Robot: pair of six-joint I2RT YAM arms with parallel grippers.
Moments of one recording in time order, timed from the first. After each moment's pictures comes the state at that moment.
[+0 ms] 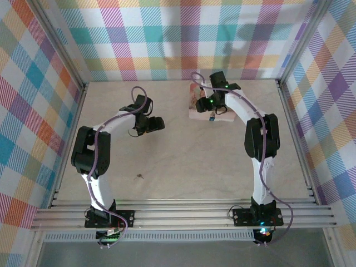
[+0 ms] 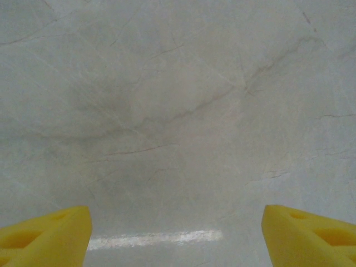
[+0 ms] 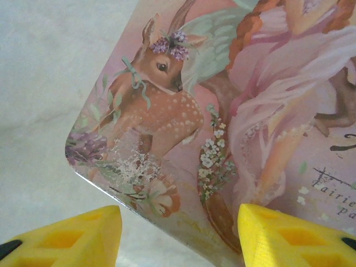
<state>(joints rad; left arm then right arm) -0.32 1.88 1.33 -0.58 0.13 -0.52 0.34 2.14 1.84 -0.76 -0.24 -0.02</state>
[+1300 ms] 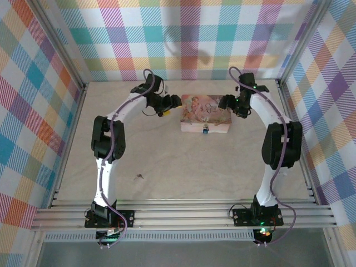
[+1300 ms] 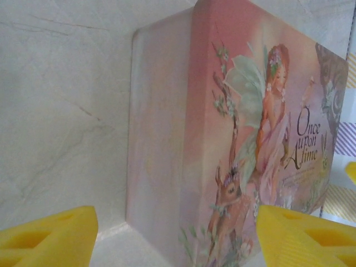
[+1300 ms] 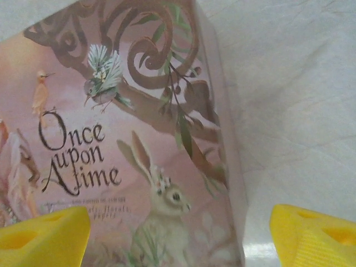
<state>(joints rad) -0.35 2.22 1.93 -0.69 0.49 -0.64 0.12 1.97 1.67 -0.84 -0.22 0.44</state>
